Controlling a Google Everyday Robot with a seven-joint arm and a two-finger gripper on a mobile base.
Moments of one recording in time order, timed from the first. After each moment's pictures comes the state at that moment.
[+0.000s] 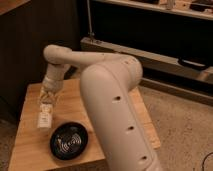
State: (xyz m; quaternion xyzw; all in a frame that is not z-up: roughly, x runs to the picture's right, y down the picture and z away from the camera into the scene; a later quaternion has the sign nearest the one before) arm -0.273 0.070 0.741 -0.54 0.17 0.54 0.62
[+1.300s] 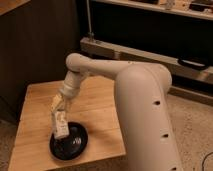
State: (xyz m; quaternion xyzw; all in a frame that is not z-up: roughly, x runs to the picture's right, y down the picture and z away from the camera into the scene) arm -0.220 0.102 0.728 -0.59 0.07 0.45 0.67
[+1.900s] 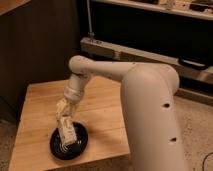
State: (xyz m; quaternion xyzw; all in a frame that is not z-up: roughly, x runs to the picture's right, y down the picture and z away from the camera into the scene) arm -0.195 0.126 0.708 -0.61 0.08 0.40 0.68
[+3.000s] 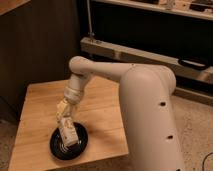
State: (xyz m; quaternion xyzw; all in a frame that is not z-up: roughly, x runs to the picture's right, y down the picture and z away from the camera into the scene) arm -0.195 0.129 0.709 -0.63 0.08 0.38 0.67
